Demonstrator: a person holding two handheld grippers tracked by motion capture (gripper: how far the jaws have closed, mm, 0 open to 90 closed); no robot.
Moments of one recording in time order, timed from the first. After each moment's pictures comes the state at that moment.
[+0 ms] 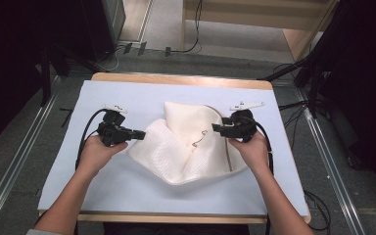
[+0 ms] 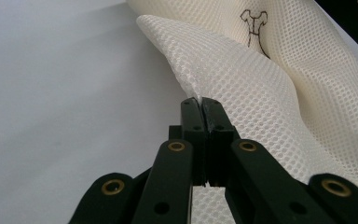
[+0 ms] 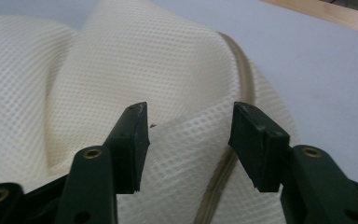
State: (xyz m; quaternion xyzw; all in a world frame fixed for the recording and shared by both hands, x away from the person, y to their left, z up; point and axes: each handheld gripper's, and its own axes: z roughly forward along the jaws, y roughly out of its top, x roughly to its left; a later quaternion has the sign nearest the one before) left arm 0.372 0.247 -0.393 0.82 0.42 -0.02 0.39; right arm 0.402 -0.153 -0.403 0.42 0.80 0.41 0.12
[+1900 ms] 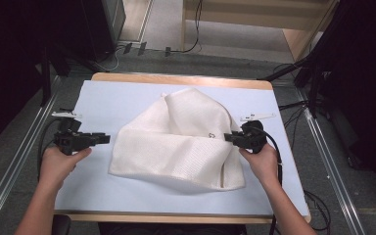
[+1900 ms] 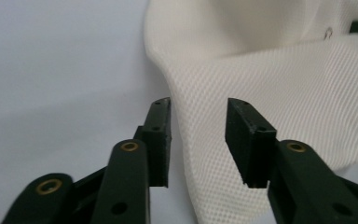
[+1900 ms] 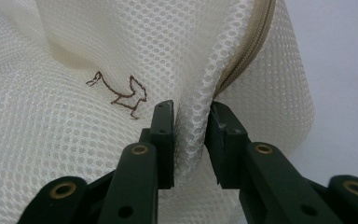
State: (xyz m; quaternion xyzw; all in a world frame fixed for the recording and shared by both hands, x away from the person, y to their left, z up) left arm 0.340 0.350 -0.388 0.75 0.52 0.04 0.41; right arm 0.378 -0.183 -0.422 0.46 0.80 0.39 0.09
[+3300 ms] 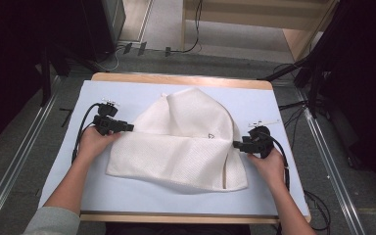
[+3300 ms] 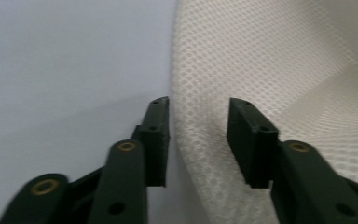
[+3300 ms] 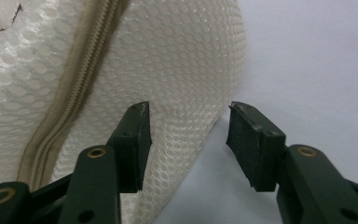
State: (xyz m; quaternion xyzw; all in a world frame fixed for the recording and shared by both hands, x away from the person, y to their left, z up) left arm 0.436 0.289 -0.445 0.80 0.52 0.03 0.31; right arm 0.388 -0.215 -0.463 0.50 0.79 0.33 0.09
